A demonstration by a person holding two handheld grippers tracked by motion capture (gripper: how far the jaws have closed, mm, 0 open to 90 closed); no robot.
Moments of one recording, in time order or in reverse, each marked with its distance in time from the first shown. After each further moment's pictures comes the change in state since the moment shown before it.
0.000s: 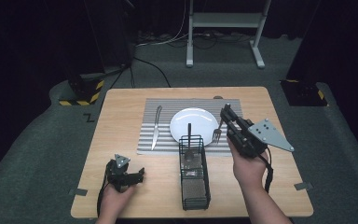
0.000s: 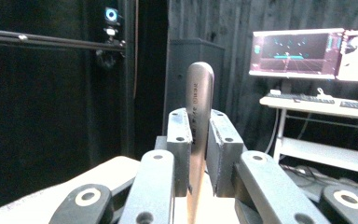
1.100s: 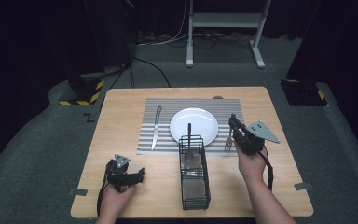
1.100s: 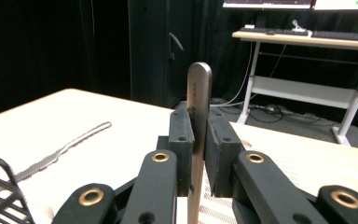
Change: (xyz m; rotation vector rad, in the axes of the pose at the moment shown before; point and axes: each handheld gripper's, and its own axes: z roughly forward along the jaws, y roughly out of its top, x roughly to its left) left arm 0.000 0.000 0.000 -0.004 0.001 -0.003; right arm -0.062 -0.103 0.032 0.233 -0.104 0.012
